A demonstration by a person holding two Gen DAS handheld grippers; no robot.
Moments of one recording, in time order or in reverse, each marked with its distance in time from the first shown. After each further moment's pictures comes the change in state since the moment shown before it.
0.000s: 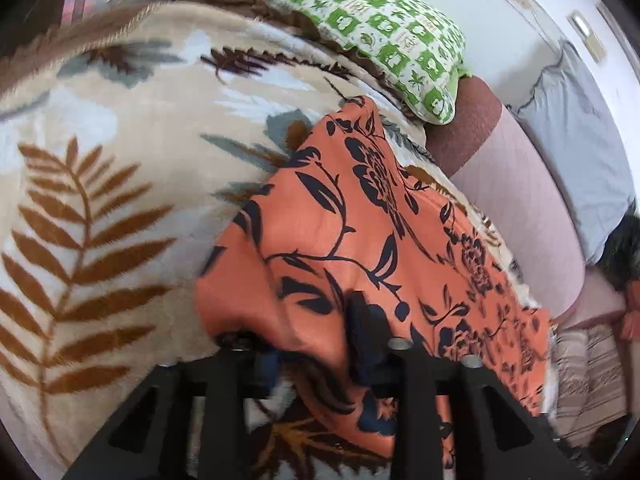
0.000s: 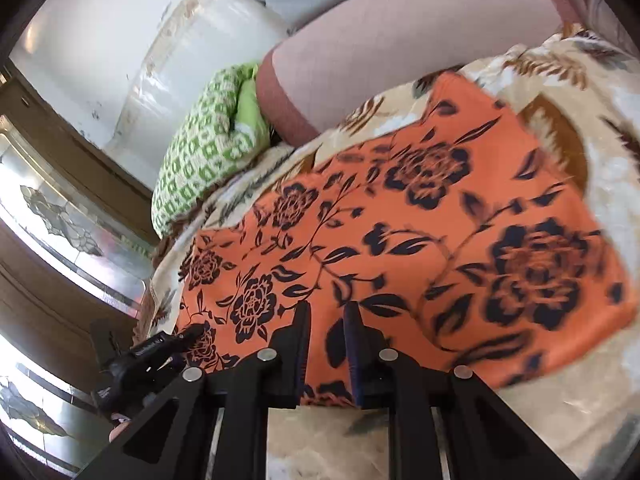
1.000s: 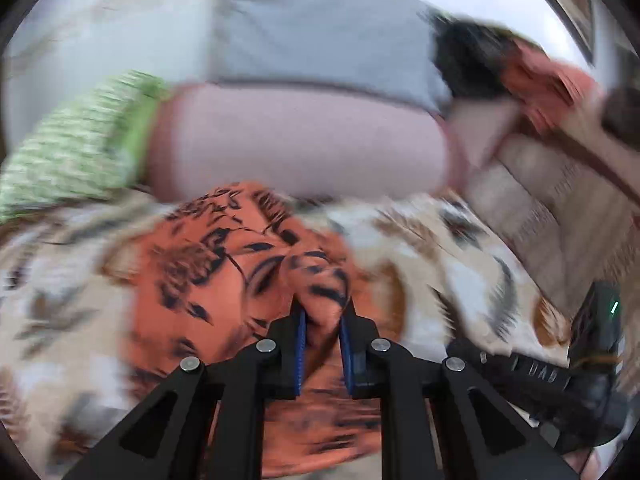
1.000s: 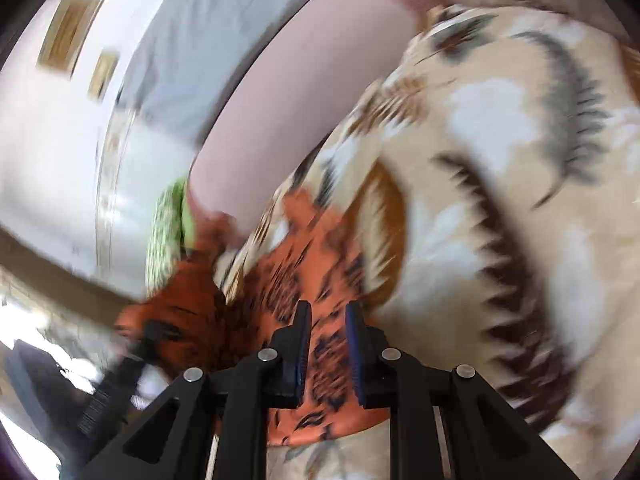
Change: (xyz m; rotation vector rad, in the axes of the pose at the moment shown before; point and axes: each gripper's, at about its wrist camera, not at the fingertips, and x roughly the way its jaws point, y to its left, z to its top) left arm -0.010 -0.337 -0.152 0.801 0.006 -0.179; right arm -0.121 -0.165 0.056 0.388 -0.193 -0.012
